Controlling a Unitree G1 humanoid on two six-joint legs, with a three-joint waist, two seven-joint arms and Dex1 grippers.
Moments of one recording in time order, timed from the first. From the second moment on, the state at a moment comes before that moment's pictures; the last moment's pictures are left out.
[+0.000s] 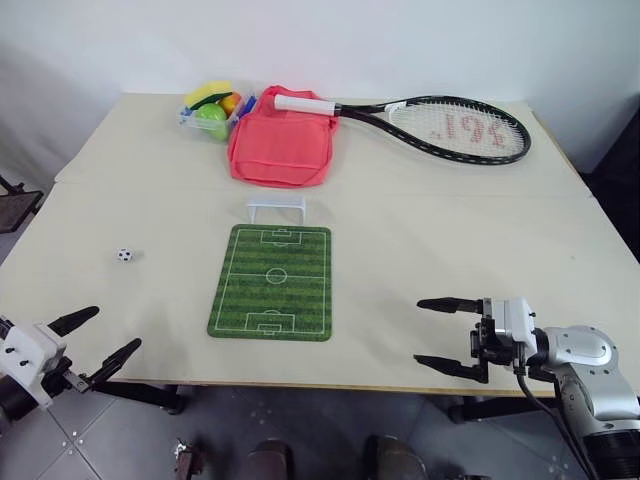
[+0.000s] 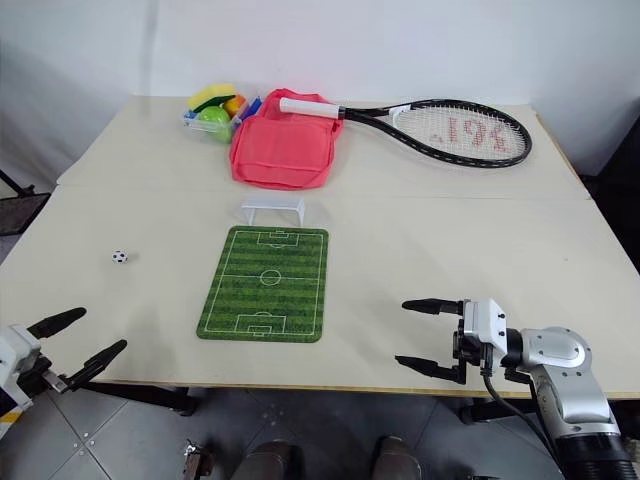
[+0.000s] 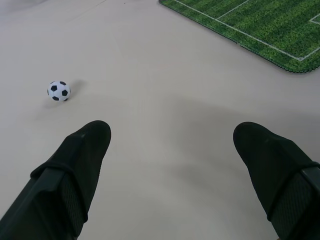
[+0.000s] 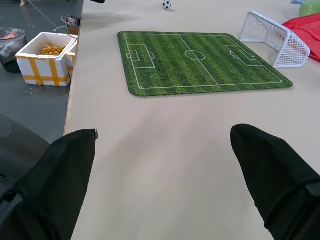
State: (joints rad) left arm 0.29 0.72 0.62 0.10 -0.37 -0.18 -0.90; right arm -0.09 -0.69 -0.09 0.03 0.49 -0.16 1.35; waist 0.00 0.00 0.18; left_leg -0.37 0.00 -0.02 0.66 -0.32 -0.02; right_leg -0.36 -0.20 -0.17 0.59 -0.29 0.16
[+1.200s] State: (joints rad) left arm -0.20 0.63 0.57 0.26 -0.49 0.19 -0.42; right arm -0.17 -0.46 -0.05 -0.09 0.60 -0.13 1.25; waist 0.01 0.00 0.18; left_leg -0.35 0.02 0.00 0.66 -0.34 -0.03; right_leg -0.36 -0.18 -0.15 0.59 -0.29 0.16
